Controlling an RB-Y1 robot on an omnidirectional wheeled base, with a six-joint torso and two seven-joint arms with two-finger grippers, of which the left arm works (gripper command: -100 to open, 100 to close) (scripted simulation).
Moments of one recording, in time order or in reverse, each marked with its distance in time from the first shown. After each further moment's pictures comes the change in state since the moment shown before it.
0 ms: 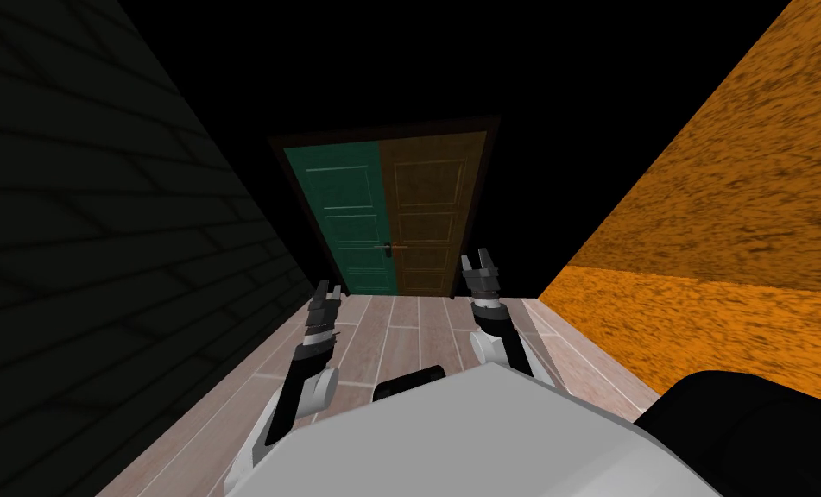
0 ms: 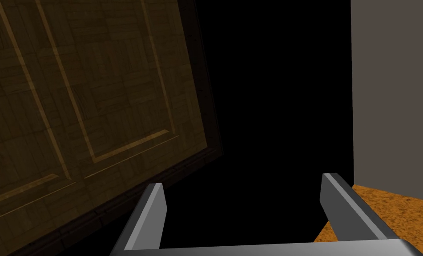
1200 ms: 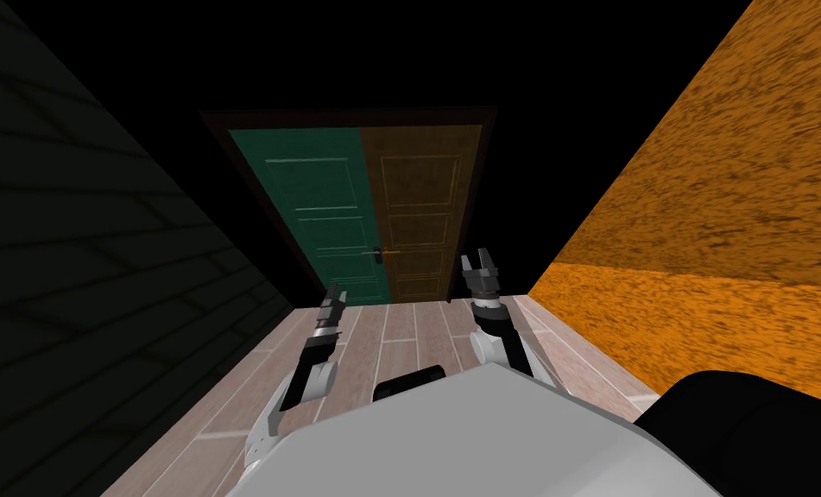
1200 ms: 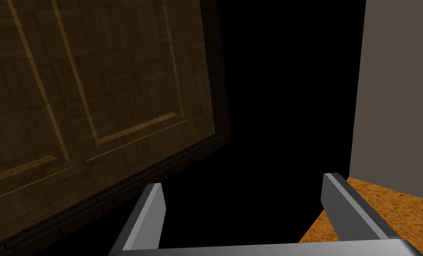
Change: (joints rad) arm -0.136 0.088 0.014 0.278 0.044 0.042 0.093
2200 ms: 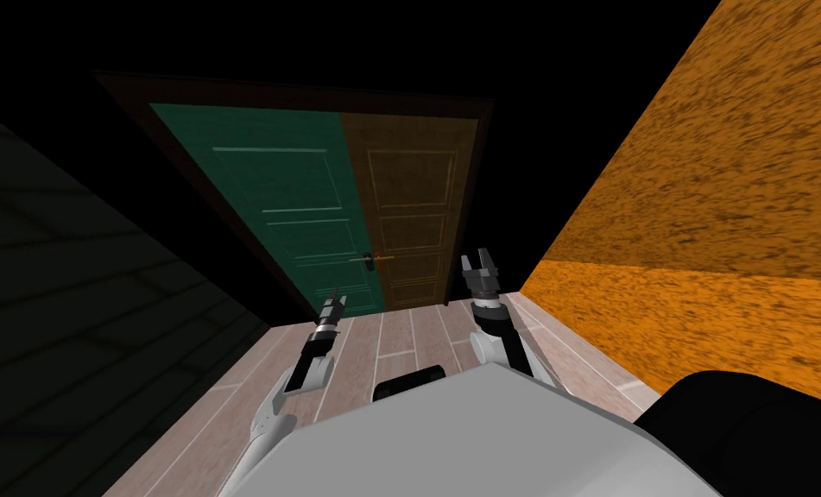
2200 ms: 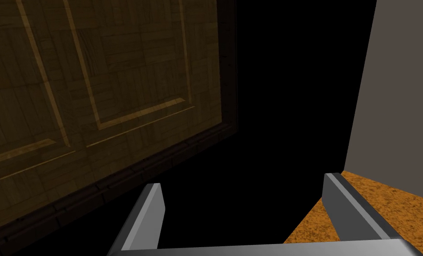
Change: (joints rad) arm -0.114 0.069 0.010 0.228 0.035 0.042 0.075
